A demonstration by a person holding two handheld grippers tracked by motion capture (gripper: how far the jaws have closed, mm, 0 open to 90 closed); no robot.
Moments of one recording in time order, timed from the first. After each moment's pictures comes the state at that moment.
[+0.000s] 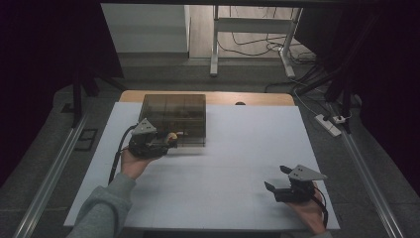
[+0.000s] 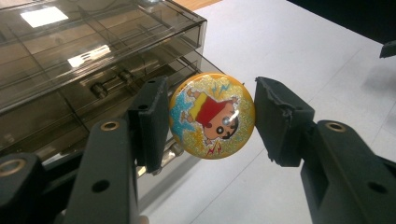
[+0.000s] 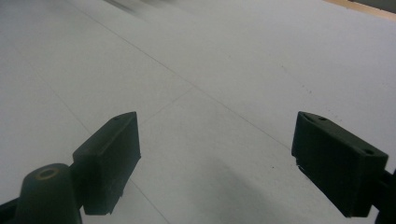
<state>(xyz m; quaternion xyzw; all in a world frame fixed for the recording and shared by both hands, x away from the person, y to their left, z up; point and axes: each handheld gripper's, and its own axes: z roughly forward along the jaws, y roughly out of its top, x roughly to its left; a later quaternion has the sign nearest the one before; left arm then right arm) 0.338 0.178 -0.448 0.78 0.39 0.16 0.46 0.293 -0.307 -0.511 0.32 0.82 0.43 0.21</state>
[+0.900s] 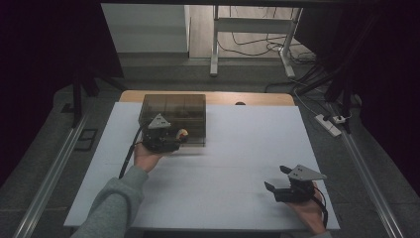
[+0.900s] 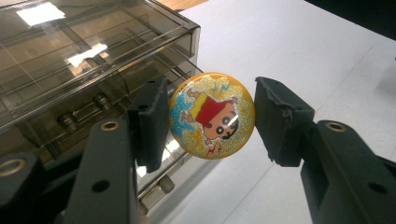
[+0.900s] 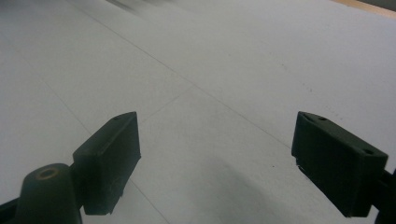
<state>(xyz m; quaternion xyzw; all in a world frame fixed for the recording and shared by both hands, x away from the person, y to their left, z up) 0.363 0.148 -0.452 0.79 0.38 0.16 0.45 0.293 -0.307 -0.512 0.32 0.82 0.43 0.21</state>
